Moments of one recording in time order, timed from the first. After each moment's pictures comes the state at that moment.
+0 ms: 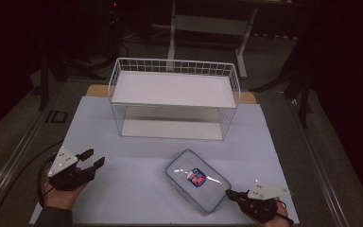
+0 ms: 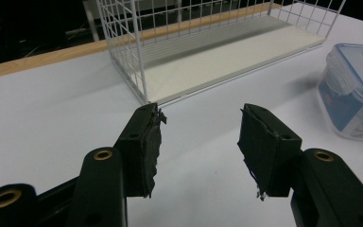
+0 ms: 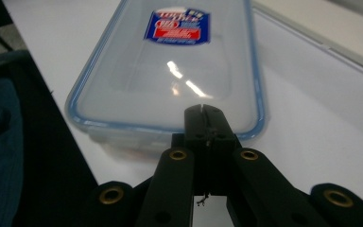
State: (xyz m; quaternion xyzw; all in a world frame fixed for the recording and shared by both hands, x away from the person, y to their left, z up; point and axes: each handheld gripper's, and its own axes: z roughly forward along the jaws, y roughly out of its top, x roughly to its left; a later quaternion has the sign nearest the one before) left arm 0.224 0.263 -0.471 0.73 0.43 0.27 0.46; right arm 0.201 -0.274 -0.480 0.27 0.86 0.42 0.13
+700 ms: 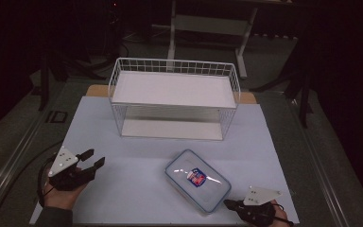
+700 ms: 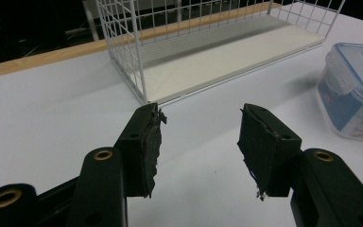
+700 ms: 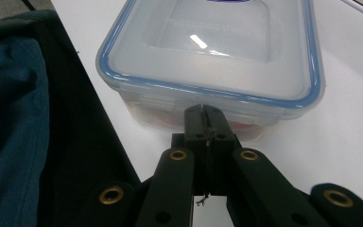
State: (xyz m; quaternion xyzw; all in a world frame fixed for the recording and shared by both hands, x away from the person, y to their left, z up) left arm 0.225 0.262 -0.471 0.73 0.43 0.27 0.46; right arm 0.195 -0.272 -0.489 0.24 0.88 0.39 0.09
